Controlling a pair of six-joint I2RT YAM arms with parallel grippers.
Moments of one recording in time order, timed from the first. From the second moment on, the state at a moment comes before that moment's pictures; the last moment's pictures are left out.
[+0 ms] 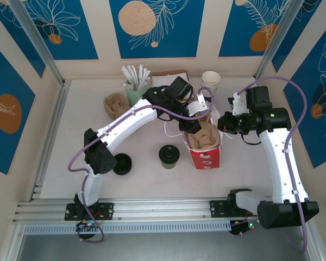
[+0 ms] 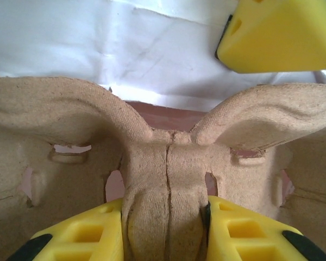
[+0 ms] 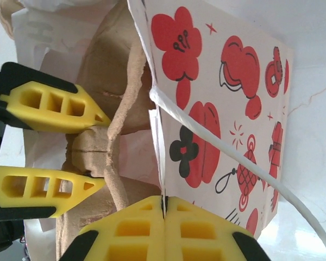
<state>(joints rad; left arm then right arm) -0.88 2.09 2.20 -1.05 0.55 0.32 0.05 1.16 1.42 -1.31 -0.42 0.21</state>
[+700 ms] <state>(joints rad) -0.90 2.12 2.25 -1.05 0.44 0.27 0.00 1.20 1.57 -1.40 -0.42 0.28</state>
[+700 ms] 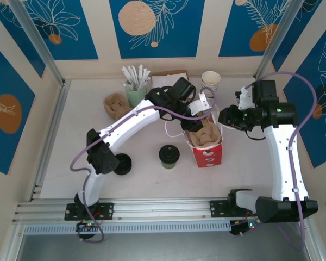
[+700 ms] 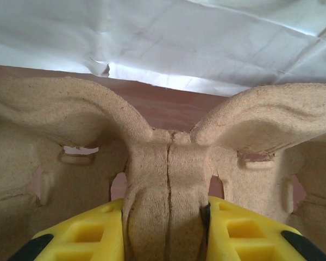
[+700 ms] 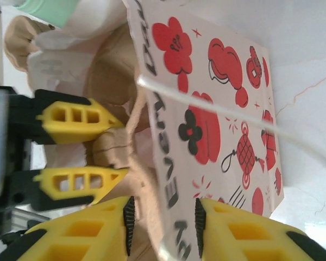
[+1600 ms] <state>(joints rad) -0.90 2.16 2.34 -1.07 0.34 0.08 -0.02 0.81 1.16 -1.36 -0.55 0.67</state>
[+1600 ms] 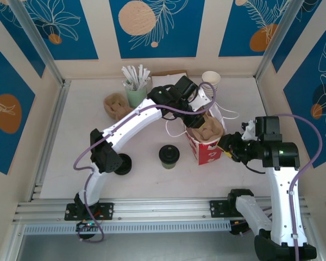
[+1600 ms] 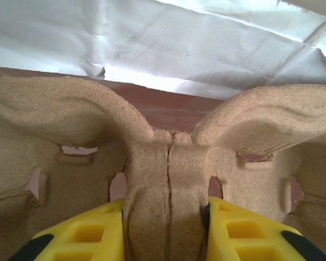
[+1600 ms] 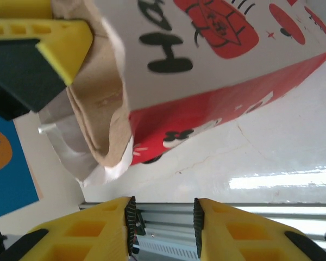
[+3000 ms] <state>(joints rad) -0.91 2.20 2.38 -1.12 0.25 0.11 -0.09 0.80 1.12 -1.27 -0.65 0.69</state>
